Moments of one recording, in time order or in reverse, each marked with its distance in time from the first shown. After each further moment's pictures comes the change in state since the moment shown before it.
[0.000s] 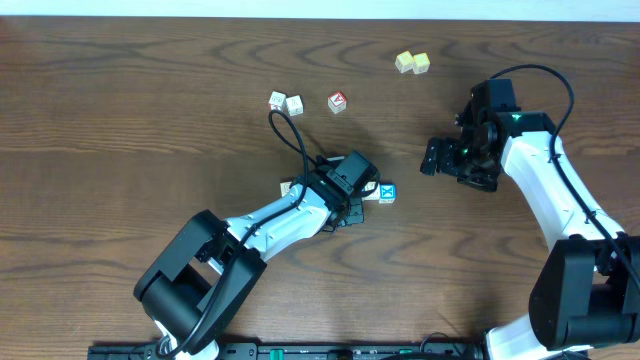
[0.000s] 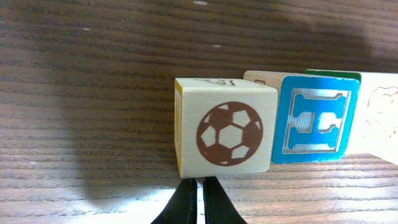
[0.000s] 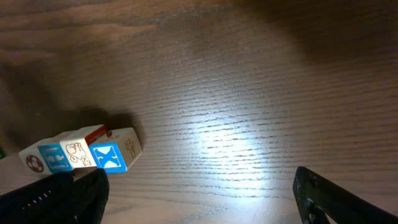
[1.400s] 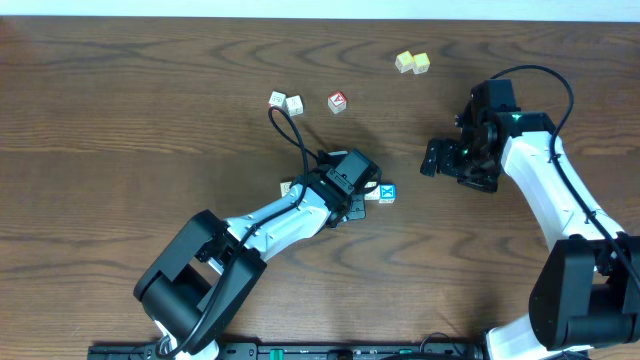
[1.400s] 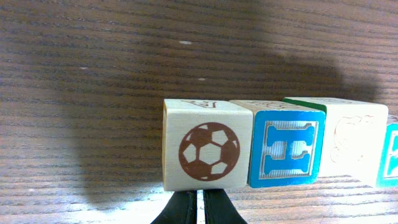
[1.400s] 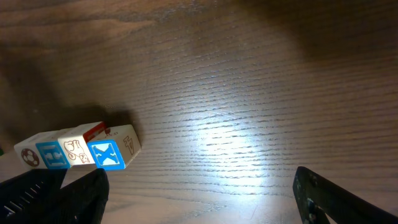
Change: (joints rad) left arm 0.000 0.000 0.000 0.055 -0.037 0.012; right arm 0.000 0.000 0.000 -0.008 0.000 -0.004
